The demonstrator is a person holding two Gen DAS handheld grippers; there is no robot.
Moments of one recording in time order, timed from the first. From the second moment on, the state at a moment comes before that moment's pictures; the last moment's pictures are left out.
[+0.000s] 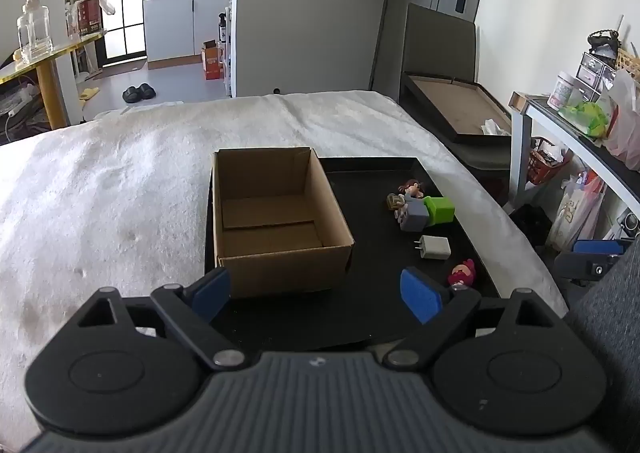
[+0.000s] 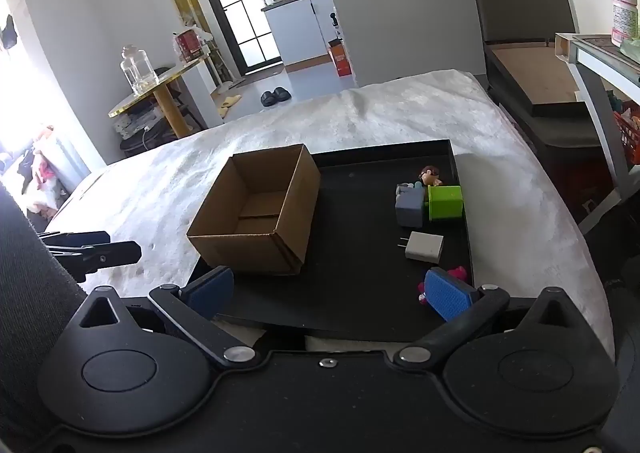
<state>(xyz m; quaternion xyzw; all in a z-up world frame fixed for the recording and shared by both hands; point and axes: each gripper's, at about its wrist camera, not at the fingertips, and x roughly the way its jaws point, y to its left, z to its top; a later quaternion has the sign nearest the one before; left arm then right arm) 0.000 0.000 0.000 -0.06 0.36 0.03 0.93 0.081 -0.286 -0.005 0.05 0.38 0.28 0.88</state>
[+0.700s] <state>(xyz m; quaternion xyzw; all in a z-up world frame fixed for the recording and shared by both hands) 0.000 0.001 0.004 -0.07 0.36 0.02 0.93 0.079 -0.287 -0.004 0.04 0.38 0.28 0.88</state>
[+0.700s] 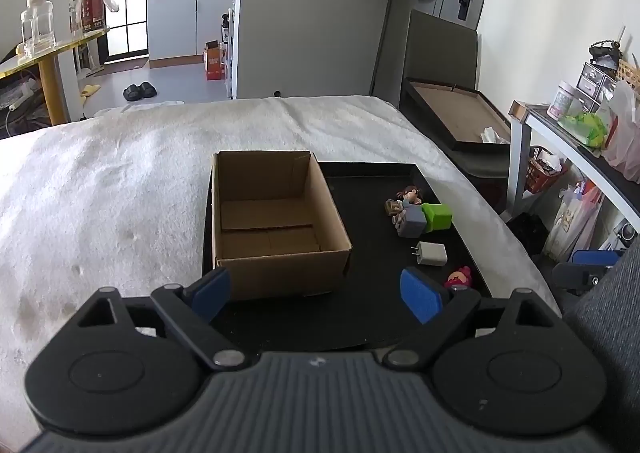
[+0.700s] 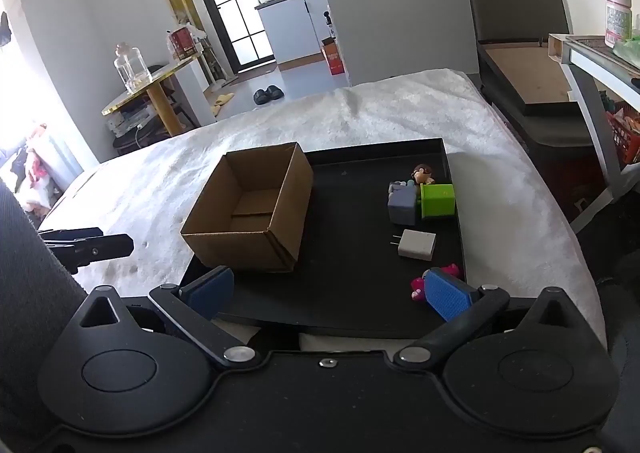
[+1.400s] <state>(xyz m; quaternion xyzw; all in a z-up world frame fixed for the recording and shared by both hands) 0.003 -0.002 0.003 -0.07 0.35 0.01 0.94 0.076 -0.286 0.001 0.04 0.40 0.25 0.88</state>
